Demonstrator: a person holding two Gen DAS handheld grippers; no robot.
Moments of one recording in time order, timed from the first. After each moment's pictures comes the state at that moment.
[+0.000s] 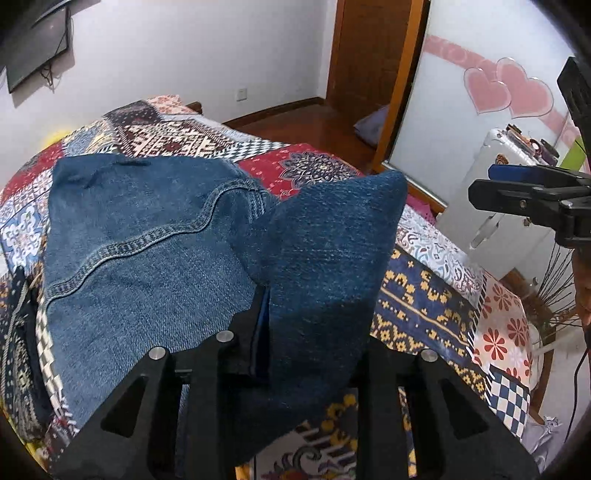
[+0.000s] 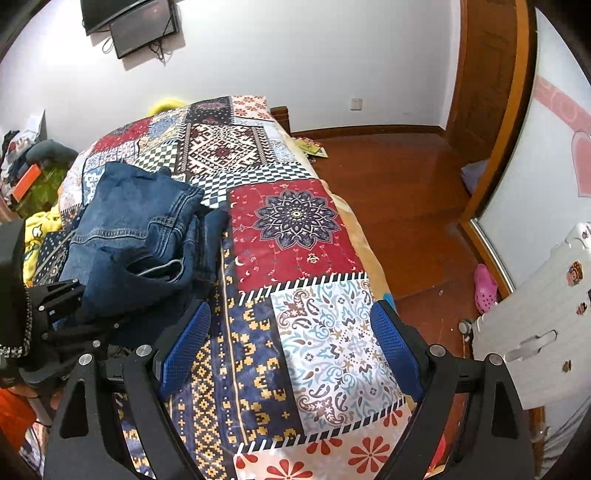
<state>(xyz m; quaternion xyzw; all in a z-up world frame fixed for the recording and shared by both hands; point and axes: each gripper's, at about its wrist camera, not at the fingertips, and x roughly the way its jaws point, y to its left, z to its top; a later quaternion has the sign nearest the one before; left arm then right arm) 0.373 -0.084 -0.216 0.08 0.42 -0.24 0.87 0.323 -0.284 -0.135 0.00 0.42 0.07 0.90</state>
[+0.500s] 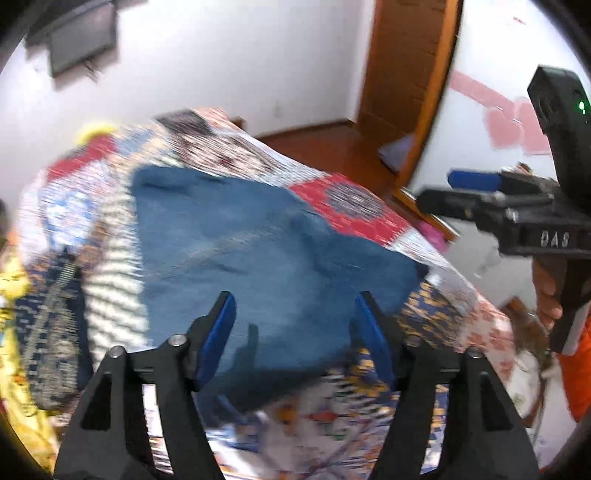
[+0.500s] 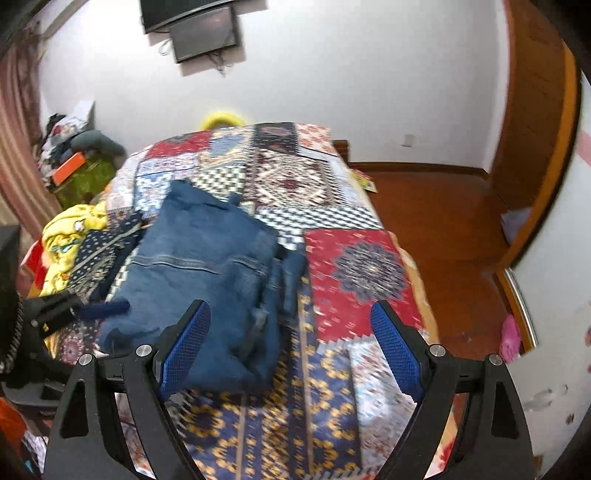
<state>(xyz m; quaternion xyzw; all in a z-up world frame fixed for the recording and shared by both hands) 0.327 -0.033 -0.154 0.05 0.38 -0.18 0.90 0.332 -0.215 -0.104 -0.03 0.37 0.16 0.91</state>
